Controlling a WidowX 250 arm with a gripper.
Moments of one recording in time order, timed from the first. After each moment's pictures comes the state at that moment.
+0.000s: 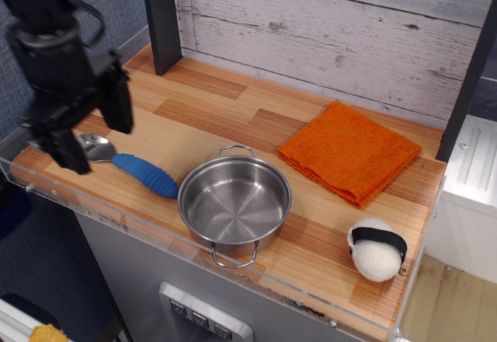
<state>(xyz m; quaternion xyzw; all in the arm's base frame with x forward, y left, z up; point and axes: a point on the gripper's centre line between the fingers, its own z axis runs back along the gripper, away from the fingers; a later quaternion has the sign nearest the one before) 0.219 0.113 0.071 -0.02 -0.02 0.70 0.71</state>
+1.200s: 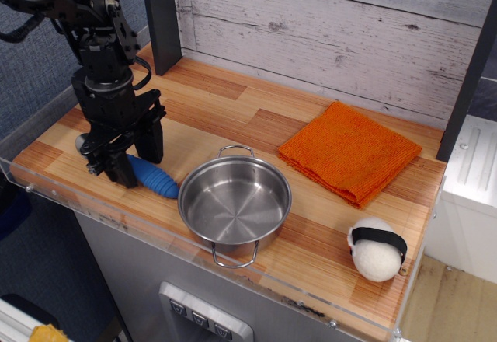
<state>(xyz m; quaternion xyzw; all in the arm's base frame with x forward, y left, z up) 0.251 0.122 0.005 0.00 0.00 0.69 0.72</state>
